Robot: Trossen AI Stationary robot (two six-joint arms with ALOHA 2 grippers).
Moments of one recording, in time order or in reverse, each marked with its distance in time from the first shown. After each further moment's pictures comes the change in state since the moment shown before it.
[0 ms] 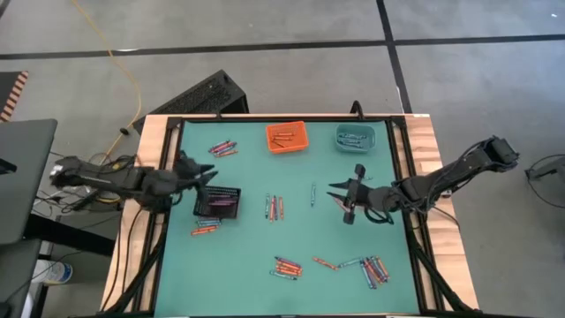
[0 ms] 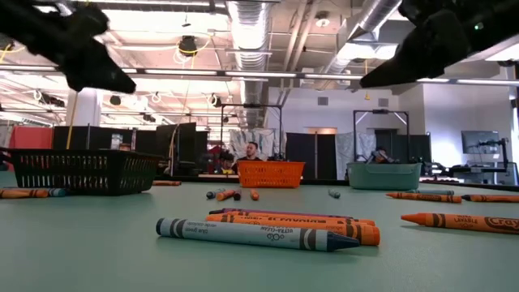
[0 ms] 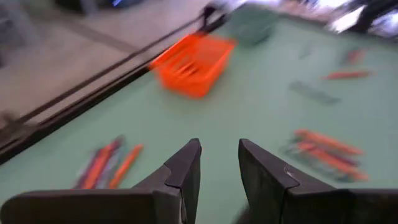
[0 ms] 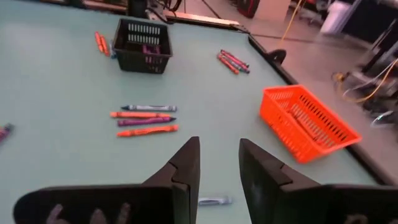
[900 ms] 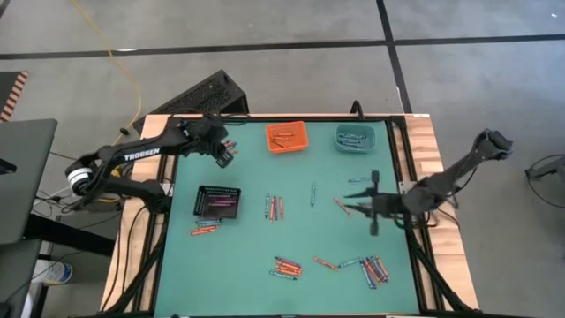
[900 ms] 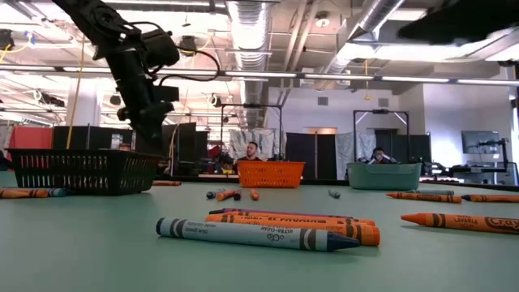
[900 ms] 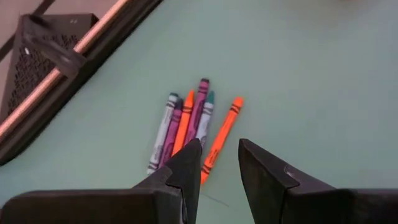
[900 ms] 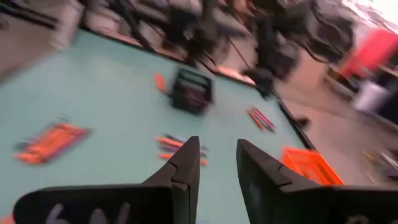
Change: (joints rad) left arm 0.824 0.762 0.327 -0.040 0.517 0.345; right arm 0.248 -0.312 -0.054 -0.058 0.032 -0.221
